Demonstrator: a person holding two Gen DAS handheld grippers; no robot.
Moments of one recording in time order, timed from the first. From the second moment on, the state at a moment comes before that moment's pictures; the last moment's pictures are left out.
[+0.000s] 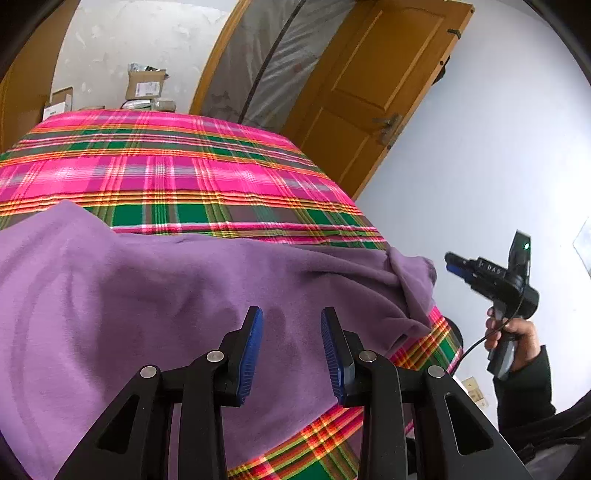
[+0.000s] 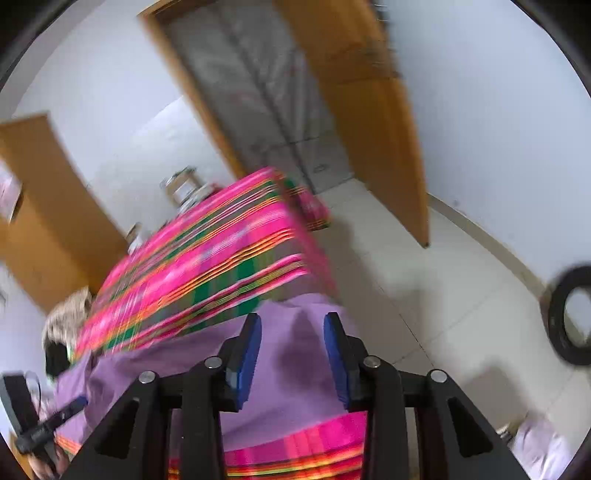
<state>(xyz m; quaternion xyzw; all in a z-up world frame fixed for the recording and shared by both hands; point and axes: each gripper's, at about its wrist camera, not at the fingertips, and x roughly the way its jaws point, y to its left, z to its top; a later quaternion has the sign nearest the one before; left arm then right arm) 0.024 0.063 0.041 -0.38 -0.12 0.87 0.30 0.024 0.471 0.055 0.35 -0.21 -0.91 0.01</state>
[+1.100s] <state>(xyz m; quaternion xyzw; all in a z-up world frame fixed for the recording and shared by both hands) 0.032 0.046 0.038 -0.37 -0.14 0.86 0.31 0.046 0.446 0.062 0.36 -0.17 -0.92 -0.03</state>
